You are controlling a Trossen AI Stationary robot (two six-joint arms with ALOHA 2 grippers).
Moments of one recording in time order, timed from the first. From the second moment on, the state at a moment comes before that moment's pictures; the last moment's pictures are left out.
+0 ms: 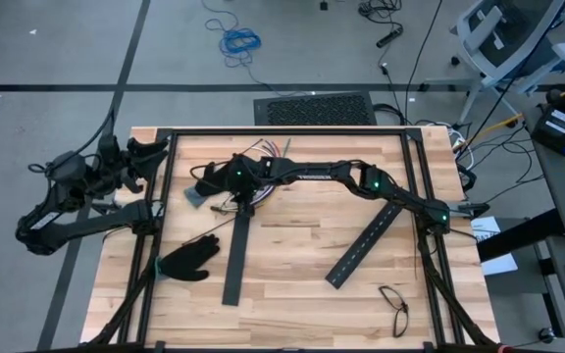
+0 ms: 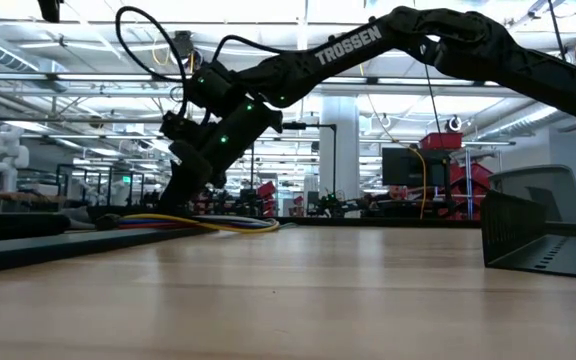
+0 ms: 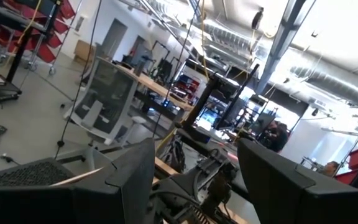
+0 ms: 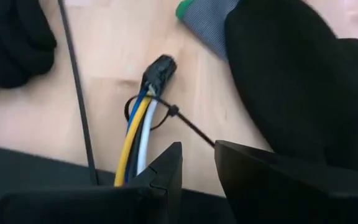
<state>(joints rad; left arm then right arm) 0.36 0.20 0.72 -0.35 -0.06 -0.49 -0.20 2.59 2.25 -0.47 -0.24 -0.22</state>
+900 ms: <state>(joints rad) 0.36 0.20 0.72 -0.35 -0.09 -0.49 -0.20 2.64 2.25 -0.39 -0.22 -0.32</state>
